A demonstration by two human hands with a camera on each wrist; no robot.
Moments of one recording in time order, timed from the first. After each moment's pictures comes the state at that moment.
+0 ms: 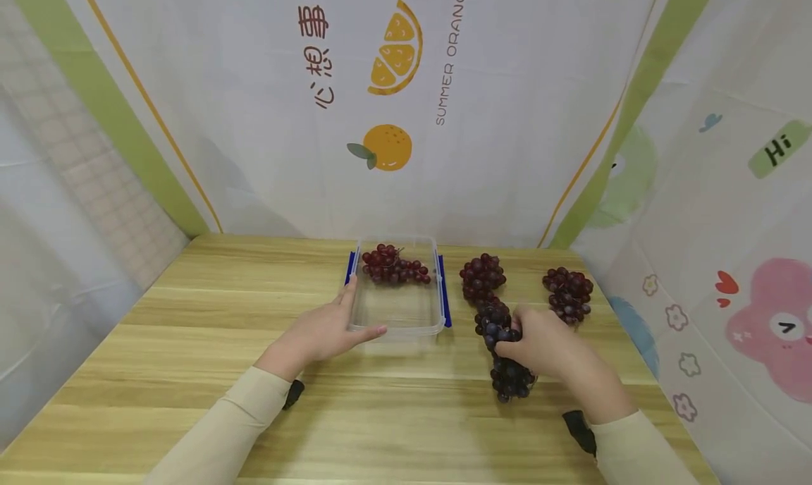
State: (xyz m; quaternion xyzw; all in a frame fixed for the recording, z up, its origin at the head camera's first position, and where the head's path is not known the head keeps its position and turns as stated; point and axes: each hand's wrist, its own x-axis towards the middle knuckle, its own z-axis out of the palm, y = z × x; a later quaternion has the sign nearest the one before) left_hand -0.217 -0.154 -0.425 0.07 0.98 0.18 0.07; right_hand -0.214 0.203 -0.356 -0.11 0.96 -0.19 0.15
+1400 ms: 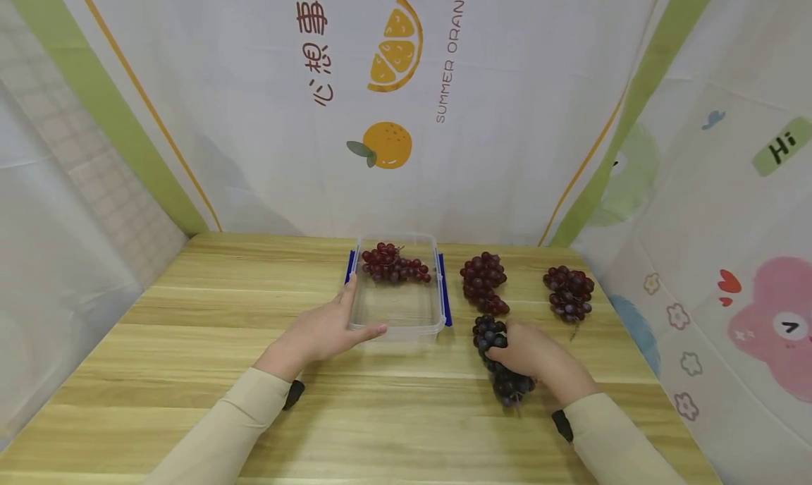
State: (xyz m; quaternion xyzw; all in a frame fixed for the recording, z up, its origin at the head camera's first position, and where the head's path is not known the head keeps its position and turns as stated) left_hand -0.219 -0.154 -0.426 0.07 0.98 0.20 0.07; right_hand -0.247 0.203 -0.412 -0.11 0.97 -0.12 0.19
